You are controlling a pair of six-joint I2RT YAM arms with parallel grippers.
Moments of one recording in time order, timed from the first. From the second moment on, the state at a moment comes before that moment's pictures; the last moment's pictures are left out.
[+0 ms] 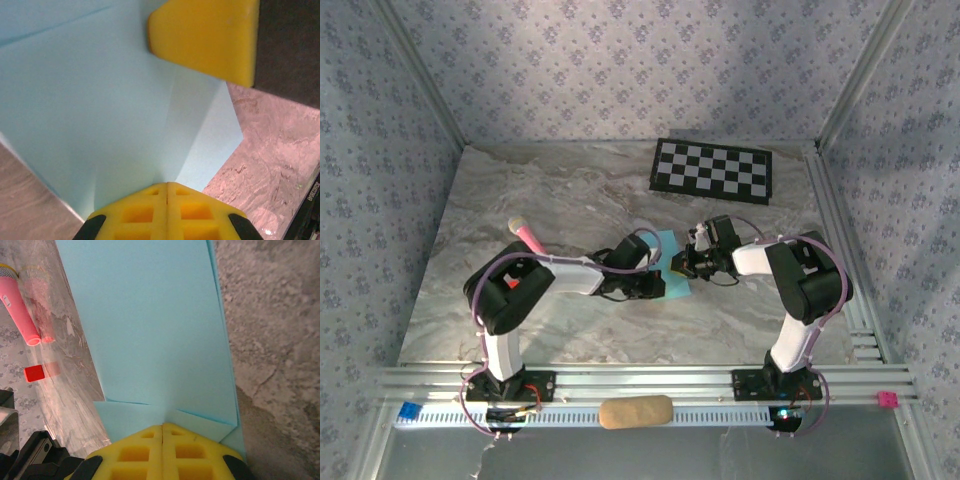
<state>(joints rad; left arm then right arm) -0.87 1.84 0.88 0.05 0.41 -0.80 0.36 1.78 0.73 0.09 -0.68 0.69</state>
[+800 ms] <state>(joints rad) -0.87 1.66 0.84 -0.06 0.43 -0.79 0.36 1.78 0.73 0.09 -0.68 0.69</state>
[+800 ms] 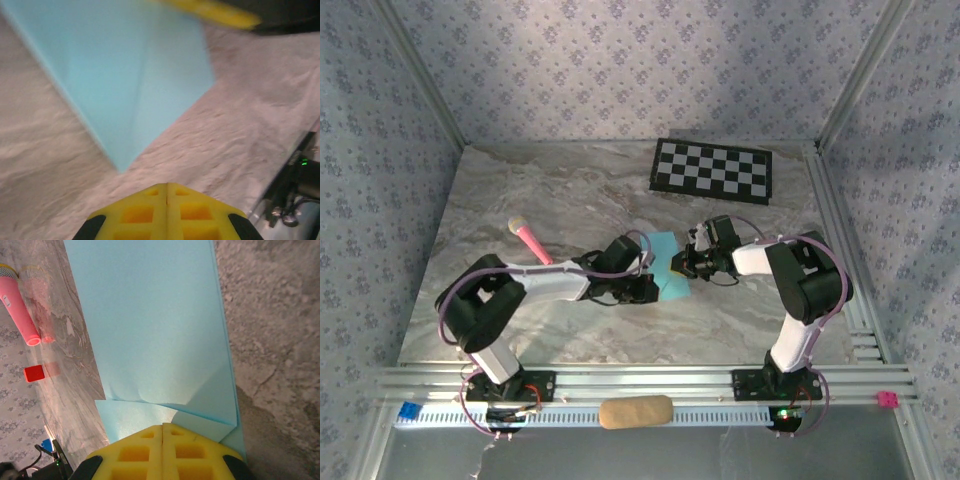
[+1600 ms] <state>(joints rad) -0.83 1.87 0.95 0.00 0.41 -0.78 0.36 1.78 0.73 0.09 -0.68 0.69</state>
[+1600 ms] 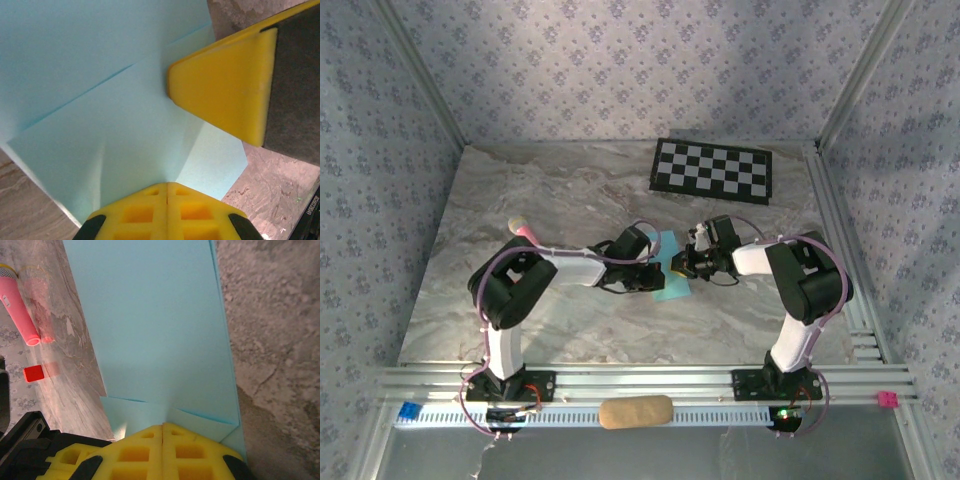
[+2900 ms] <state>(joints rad) -0.85 1.84 0.91 0.02 0.38 -0.77 0.29 1.76 0.72 0.05 -0.68 0.70</state>
